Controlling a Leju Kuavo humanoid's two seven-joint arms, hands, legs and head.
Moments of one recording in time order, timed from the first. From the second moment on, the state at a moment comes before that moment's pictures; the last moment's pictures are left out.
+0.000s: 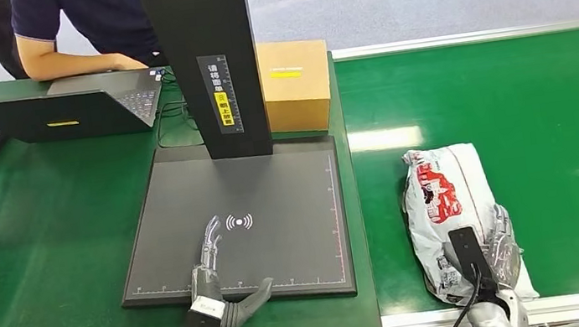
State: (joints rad) left arm -0.03 -0.16 -0.48 -1.21 -0.20 0.39 -0.70; right arm -0.25 0.05 -0.36 -0.74 0.50 -0.59 -0.39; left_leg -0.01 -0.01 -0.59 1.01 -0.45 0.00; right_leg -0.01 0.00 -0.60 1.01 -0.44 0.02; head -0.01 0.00
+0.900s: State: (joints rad) left arm -0.03 -0.16 -0.48 -1.21 -0.18 0.40 -0.70; right arm -0.31 0.04 -0.30 -0.64 0.63 -0.50 -0.37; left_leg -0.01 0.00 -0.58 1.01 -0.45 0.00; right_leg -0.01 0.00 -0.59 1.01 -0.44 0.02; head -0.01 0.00
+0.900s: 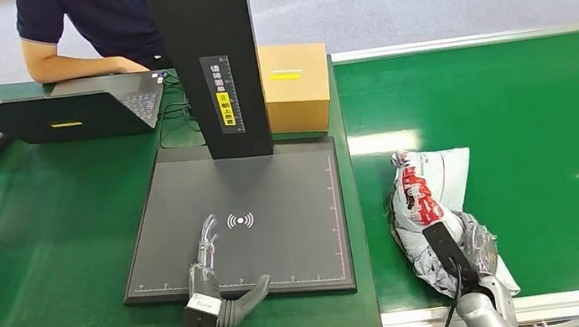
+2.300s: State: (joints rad) left arm -0.05 -0.14 -0.48 -1.22 -0.16 0.40 -0.70; right arm -0.27 0.11 0.28 -1.16 0.71 -0.51 -0.53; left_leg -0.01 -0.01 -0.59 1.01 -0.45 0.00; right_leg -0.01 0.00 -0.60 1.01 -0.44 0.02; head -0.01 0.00
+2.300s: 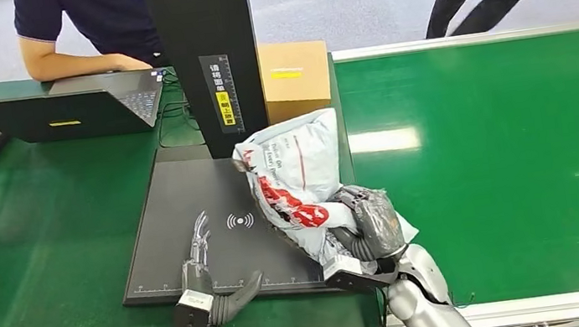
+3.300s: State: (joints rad) left arm -0.06 -0.15 -0.49 -1.23 -0.23 0.38 -0.70; right arm -0.68 0.27 0.52 -0.55 0.71 -0.45 -0.65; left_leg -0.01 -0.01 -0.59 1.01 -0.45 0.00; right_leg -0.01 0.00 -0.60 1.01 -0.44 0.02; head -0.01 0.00
